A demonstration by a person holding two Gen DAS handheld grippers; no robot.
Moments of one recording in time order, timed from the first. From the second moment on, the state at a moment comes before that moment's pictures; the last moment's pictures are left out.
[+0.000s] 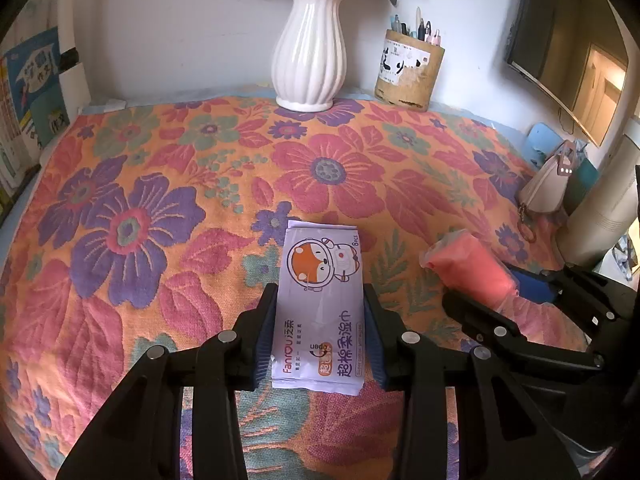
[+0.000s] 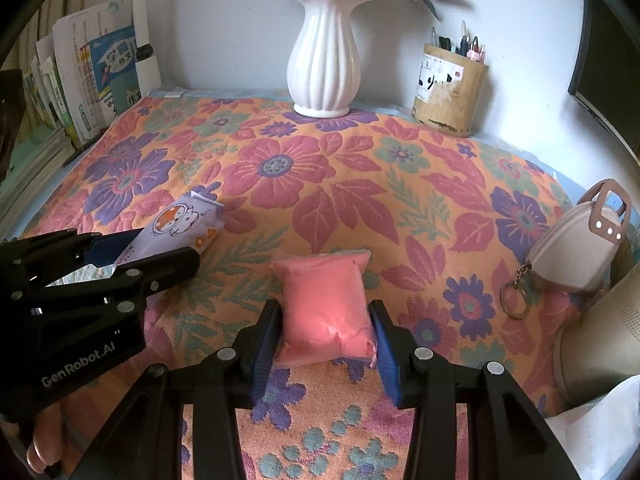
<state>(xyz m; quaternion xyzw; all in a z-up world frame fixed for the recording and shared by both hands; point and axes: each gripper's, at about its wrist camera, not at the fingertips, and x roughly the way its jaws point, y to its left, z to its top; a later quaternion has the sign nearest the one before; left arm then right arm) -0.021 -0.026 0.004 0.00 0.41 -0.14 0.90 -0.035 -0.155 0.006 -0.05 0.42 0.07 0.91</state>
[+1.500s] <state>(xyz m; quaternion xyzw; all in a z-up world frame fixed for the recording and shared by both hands) -0.050 -0.032 0.014 0.00 0.40 -0.17 0.90 -0.069 -0.154 0.015 -0.03 0.39 0.08 0.92</state>
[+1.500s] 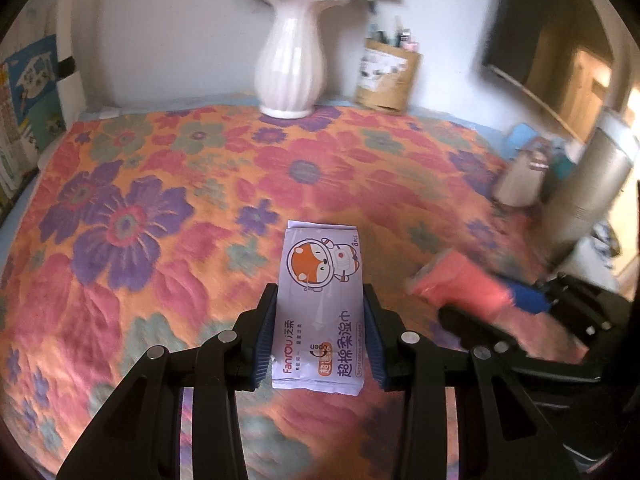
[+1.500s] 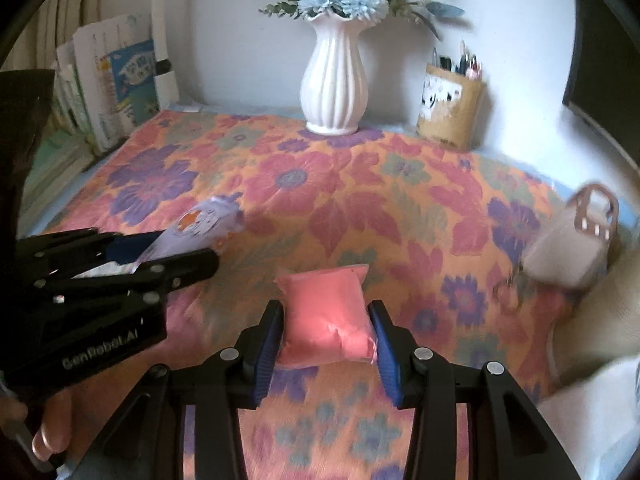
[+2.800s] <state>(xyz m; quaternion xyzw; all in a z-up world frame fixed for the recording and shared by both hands) -0.135 -0.269 0.102 0.06 0.32 -0.42 0.85 -0.268 -0.446 0.094 0.15 0.28 0.03 0.95</state>
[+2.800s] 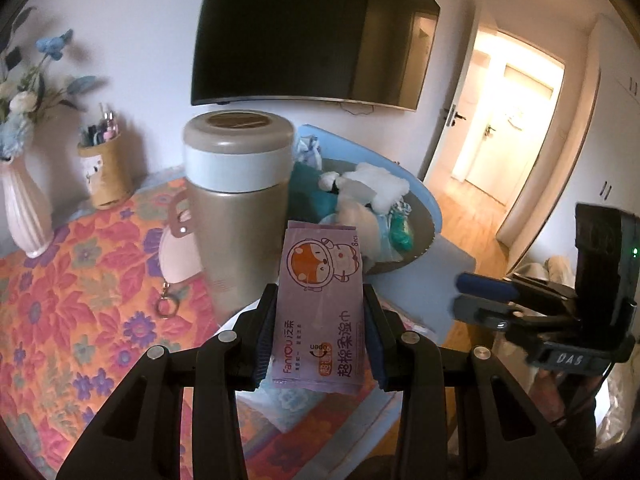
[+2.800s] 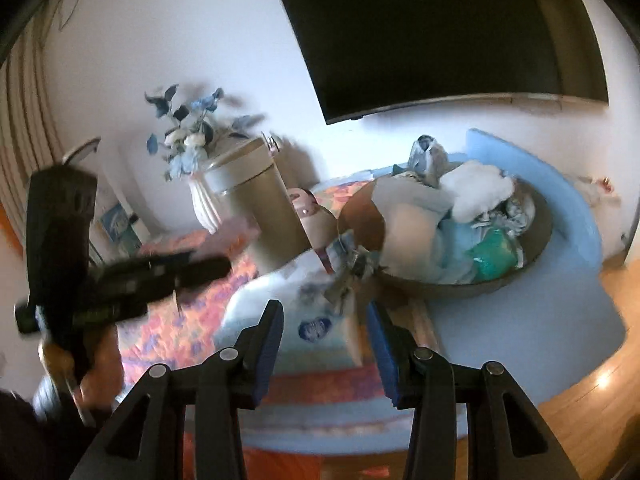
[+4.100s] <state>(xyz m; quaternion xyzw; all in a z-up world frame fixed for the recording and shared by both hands) -0.088 -0.443 0.165 0.08 0.29 -0.41 0.86 -0.276 -0.567 0.094 0.29 0.27 -0.14 0.91</state>
